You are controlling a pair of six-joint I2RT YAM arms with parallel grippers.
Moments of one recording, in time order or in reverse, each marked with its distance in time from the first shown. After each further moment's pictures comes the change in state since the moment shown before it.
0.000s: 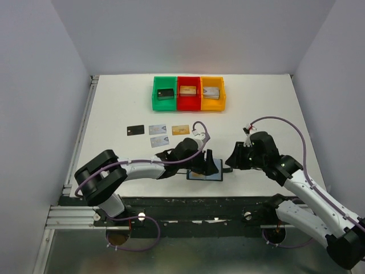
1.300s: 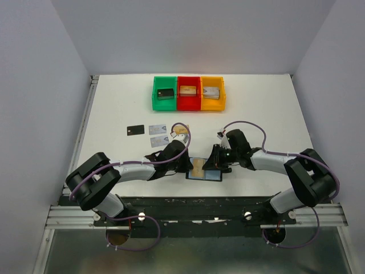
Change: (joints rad) left arm 0.110 -0.119 -0.176 -0.112 -0.220 -0.054; right arm 0.000 0.651 -0.097 0.700 -0.476 0.193
